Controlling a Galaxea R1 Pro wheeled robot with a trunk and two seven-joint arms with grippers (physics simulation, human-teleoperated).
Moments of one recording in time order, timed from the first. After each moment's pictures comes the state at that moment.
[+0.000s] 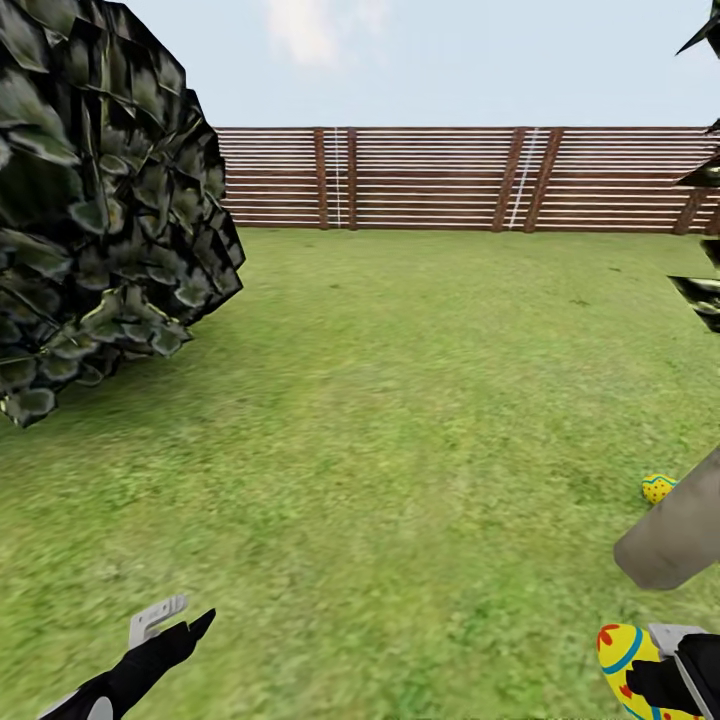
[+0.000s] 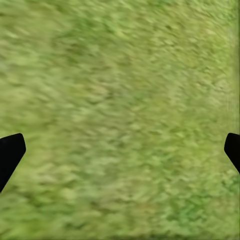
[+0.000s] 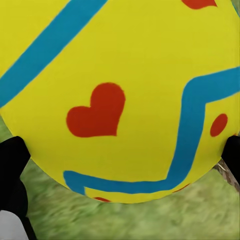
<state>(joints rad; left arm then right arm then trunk) -0.10 0.11 0.25 -1.12 0.38 0.38 -0.25 -0.22 -0.36 -0.24 -1.05 0.11 0.93 0.19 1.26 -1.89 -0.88</state>
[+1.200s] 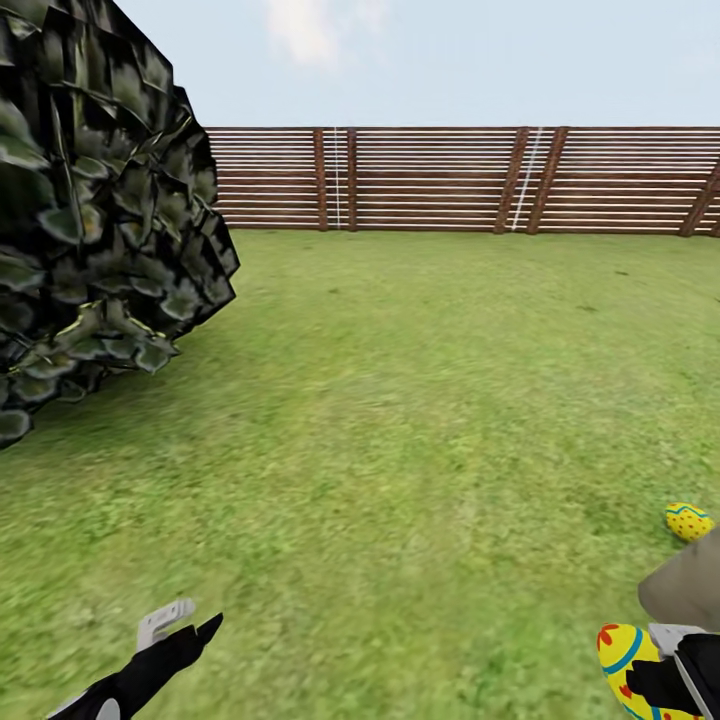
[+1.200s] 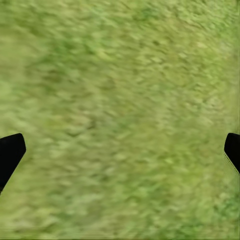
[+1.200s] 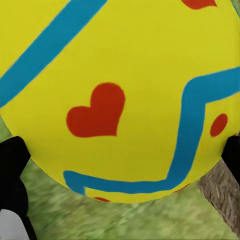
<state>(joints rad) -0.10 0.11 0.22 -1.10 0.38 0.38 -0.25 -0.22 -0.36 -0.24 -1.05 0.11 0.93 0.19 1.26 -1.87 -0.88</state>
